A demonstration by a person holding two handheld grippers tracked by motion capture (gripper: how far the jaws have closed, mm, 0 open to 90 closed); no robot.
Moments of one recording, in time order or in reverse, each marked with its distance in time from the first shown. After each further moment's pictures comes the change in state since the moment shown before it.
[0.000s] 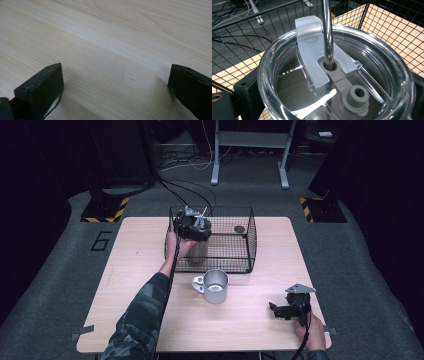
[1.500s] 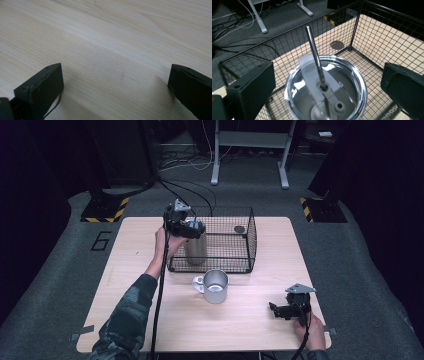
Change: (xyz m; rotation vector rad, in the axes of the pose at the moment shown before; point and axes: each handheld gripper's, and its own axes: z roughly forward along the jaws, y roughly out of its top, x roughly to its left) left arm 0.001 0.016 -0.063 -0.071 0.005 0.020; right arm 0.000 0.000 0.000 0.000 0.001 0.001
